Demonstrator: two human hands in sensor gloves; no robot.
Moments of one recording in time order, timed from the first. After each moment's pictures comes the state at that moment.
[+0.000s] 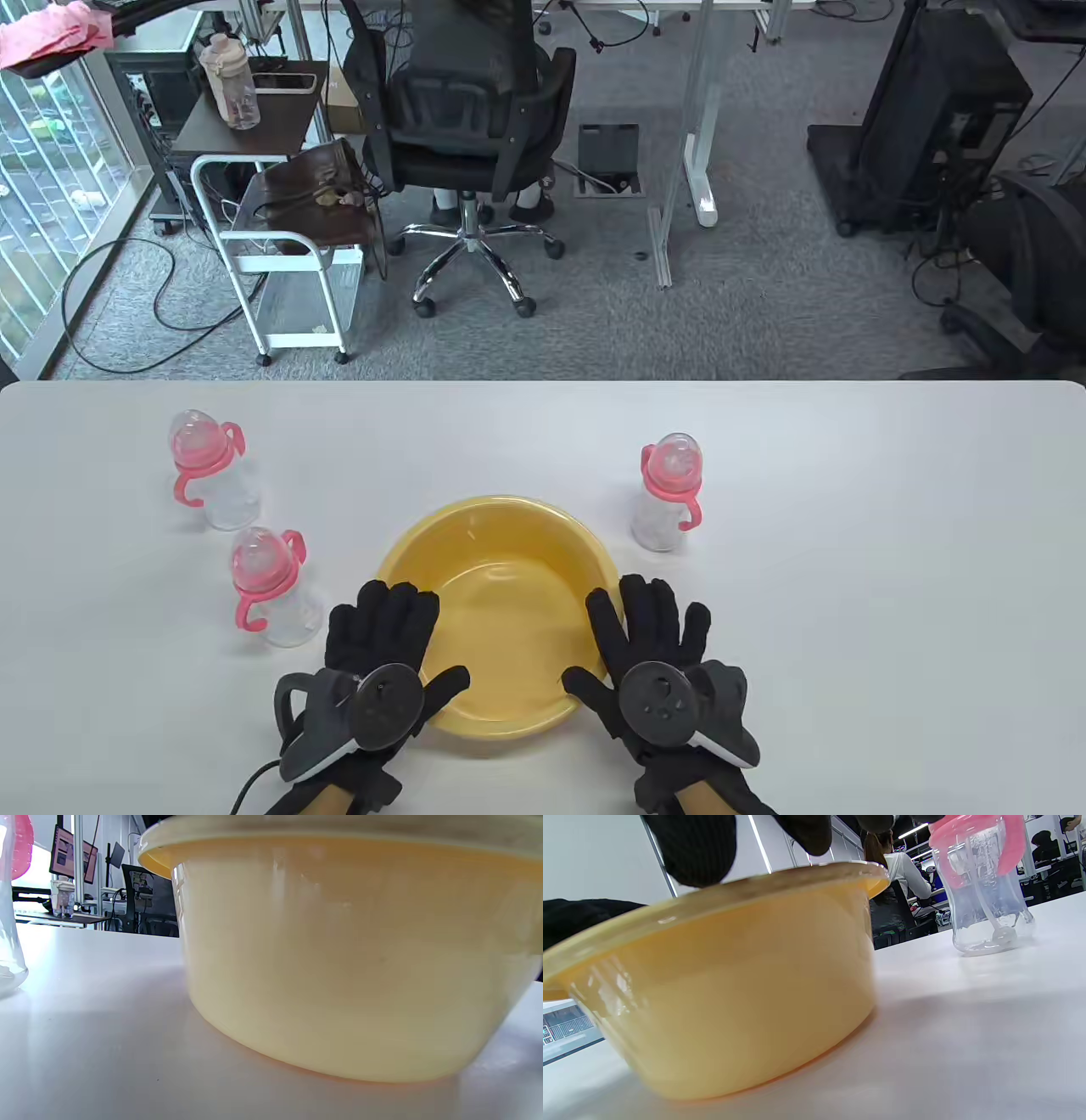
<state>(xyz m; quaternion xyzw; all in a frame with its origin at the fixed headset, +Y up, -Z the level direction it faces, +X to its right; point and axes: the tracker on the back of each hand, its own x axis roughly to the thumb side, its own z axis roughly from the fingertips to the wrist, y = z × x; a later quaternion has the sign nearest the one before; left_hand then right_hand) -0.192 -0.706 -0.251 0.04 -0.14 0.07 0.99 0.095 -0.713 -0.252 0.19 -0.03 0.96 0.19</state>
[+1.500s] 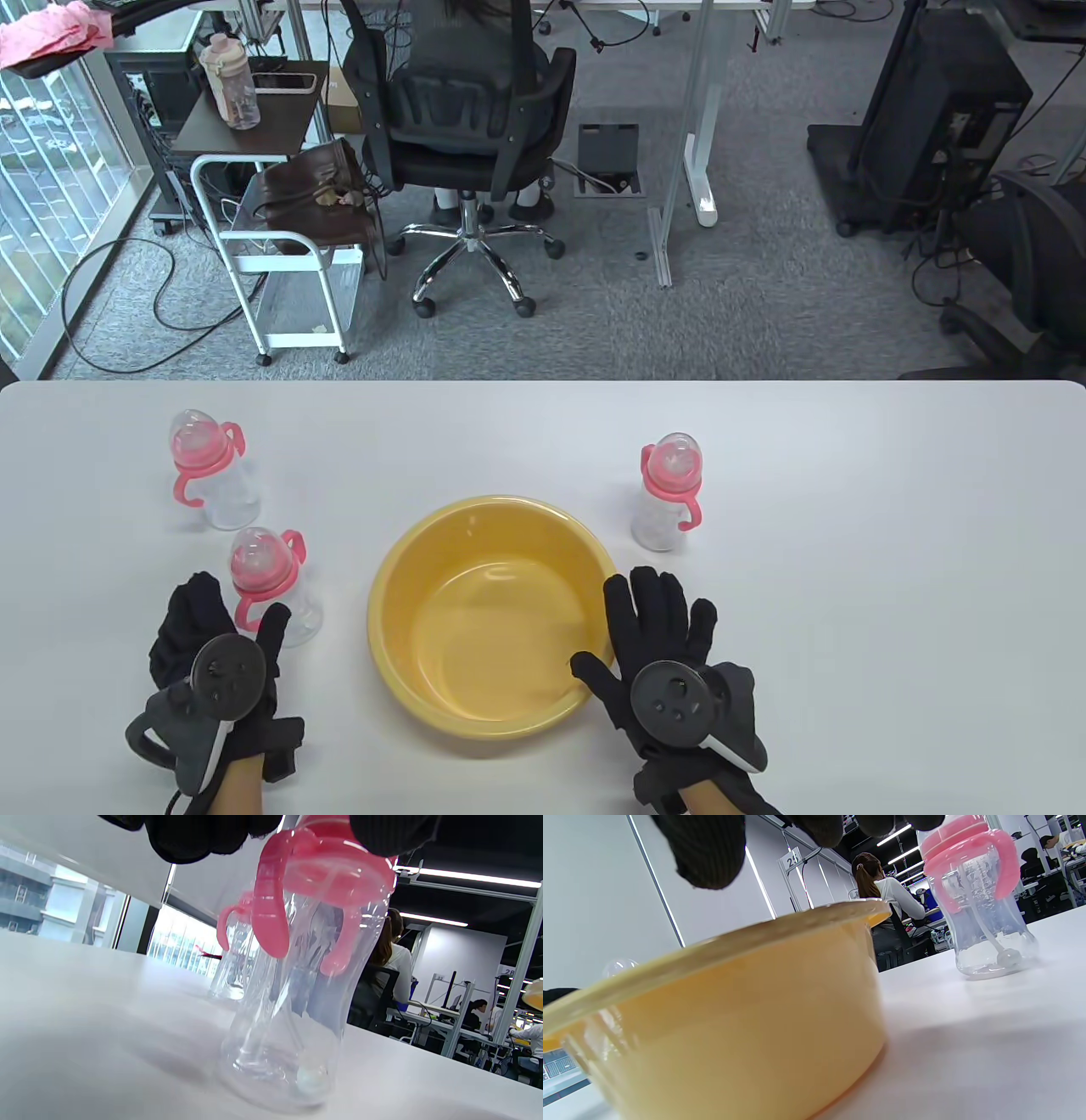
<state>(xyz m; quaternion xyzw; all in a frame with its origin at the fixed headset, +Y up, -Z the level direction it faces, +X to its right) -0.324 -0.714 -0.258 0.16 0.22 0.13 0.95 0.101 -0.702 -0.250 0.18 -0.06 0.95 0.23</state>
